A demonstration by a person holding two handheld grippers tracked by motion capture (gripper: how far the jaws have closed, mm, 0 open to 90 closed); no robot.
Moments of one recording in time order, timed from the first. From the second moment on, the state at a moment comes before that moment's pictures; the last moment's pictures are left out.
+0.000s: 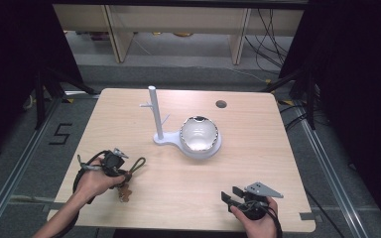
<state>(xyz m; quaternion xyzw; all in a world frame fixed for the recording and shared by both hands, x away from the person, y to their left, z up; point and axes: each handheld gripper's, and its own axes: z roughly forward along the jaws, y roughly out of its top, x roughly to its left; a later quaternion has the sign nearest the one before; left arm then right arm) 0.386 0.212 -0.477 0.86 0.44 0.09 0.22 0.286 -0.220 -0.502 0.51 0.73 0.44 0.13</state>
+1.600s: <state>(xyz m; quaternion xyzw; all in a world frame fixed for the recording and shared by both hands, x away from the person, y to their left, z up) 0.348 0.225 -0.474 0.80 0.39 0.20 0.41 0.287 -0.218 -0.506 0.50 0.72 0.45 0.13</state>
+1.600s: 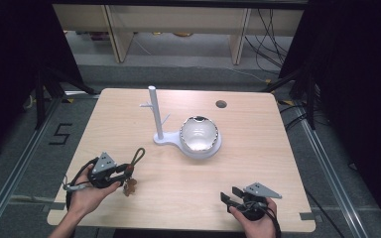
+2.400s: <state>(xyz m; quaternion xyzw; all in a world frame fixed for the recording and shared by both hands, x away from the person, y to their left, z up) 0.350 0.220 -0.452 0.76 0.39 0.23 0.47 0.287 -0.219 -0.507 0.51 0.73 0.45 0.14</state>
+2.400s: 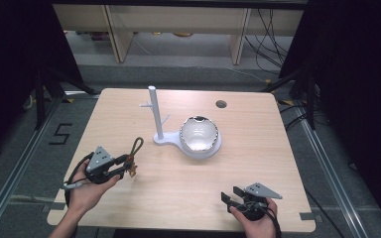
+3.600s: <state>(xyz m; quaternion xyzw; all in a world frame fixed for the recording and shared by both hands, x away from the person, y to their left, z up) 0.364 0.213 -0.418 0.74 0.38 0.26 0.50 0.285 -0.217 -0.506 0.52 0.72 0.45 0.13</state>
